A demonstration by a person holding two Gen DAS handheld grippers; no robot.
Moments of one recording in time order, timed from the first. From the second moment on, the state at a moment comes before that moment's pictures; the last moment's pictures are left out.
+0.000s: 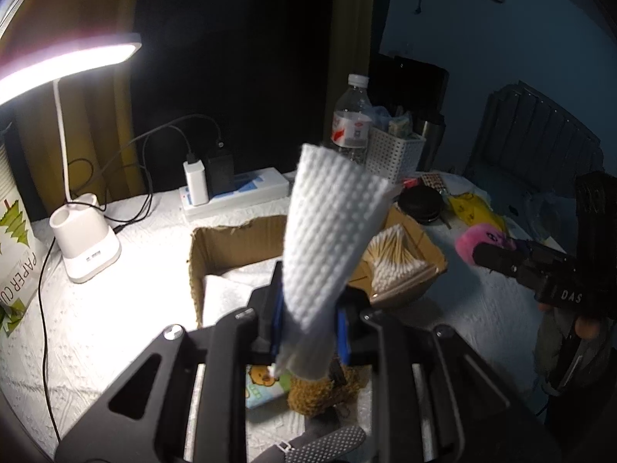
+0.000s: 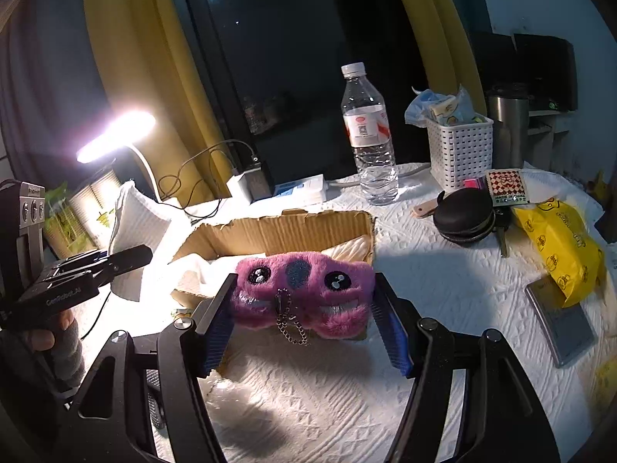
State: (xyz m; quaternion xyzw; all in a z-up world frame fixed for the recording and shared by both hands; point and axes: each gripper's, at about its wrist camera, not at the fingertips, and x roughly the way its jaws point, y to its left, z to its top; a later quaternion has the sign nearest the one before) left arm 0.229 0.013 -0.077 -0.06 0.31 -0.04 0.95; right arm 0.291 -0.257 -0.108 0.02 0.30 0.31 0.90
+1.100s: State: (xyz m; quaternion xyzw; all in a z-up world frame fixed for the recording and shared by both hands) left arm 0.263 0.030 -0.096 -0.09 0.31 -0.04 0.94; right arm 0.326 -0.215 -0.111 0.00 0.31 0.33 0.89
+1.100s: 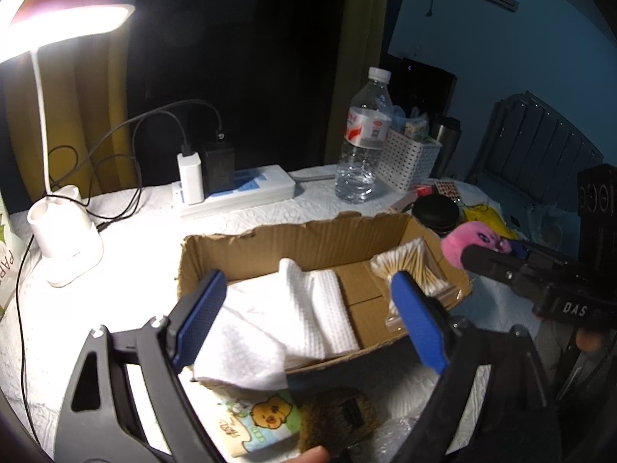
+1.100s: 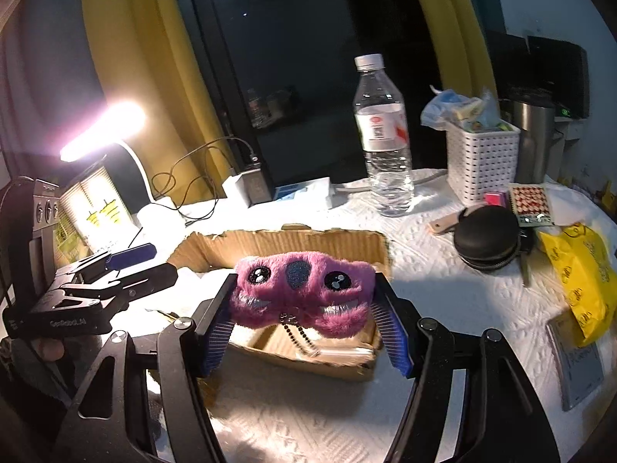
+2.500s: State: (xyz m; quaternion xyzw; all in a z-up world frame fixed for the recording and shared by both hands) left arm 0.176 0.057 -0.095 -0.10 0.30 -0.03 0.95; right arm 0.249 -0.177 -0.117 -0.05 0.32 0.31 0.89
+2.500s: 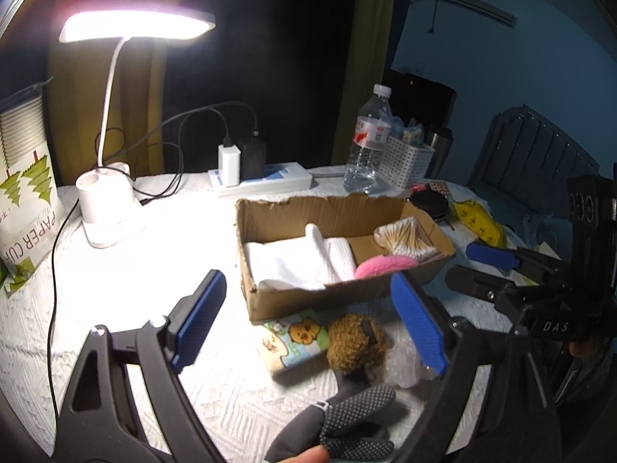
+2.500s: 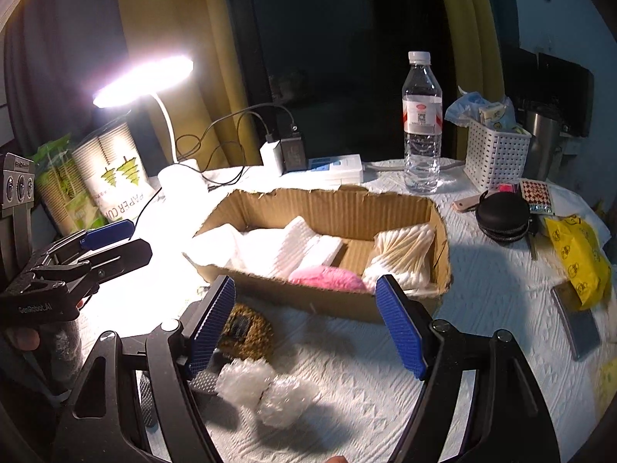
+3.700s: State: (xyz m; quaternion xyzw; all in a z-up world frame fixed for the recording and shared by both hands) left arm 0.155 0.029 -0.178 -0.08 0.41 -0.05 0.91; right arm 0.226 -0.168 -0.195 -0.04 0.40 0.33 0.85
